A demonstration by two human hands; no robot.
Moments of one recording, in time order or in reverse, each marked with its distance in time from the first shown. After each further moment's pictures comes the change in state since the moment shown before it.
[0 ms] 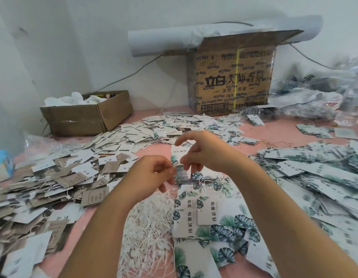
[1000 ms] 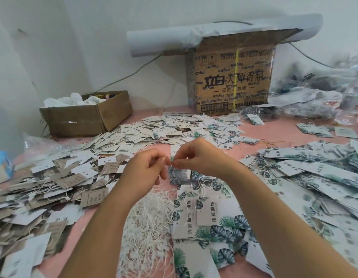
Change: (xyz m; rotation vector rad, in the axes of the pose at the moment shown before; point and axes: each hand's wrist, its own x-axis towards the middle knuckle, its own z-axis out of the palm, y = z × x) left_hand 0.003 0.000 0.001 -0.037 0.167 0.066; right_hand 0.007 0.010 0.012 -0.088 -0.006 -0.101
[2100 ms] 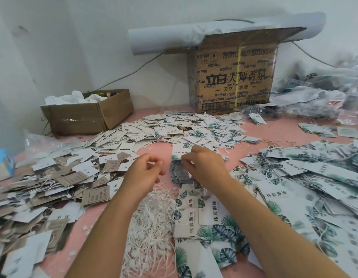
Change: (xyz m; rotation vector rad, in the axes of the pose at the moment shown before) left_hand 0.004 -0.021 0.008 -0.106 0.073 -0.204; right_hand 0.007 0.043 0.037 -0.630 0.371 -0.122
